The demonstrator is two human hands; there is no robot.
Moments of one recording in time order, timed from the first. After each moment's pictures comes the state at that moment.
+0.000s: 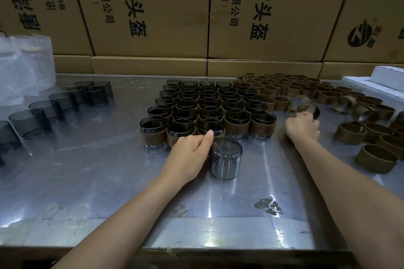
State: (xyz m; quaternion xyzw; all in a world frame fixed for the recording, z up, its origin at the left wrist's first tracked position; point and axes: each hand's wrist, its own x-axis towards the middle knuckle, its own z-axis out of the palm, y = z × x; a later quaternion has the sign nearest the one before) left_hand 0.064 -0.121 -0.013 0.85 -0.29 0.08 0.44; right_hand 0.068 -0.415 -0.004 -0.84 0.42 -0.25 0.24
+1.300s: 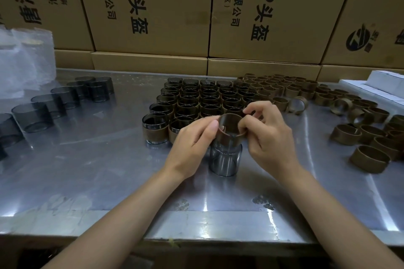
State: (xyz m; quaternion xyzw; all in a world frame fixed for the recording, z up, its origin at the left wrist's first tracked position) left_hand 0.052 -0.117 0.004 0.71 -0.41 0.12 0.56; right_hand -0.010 -0.288 0.021 -0.86 -0.13 -0.49 0.08
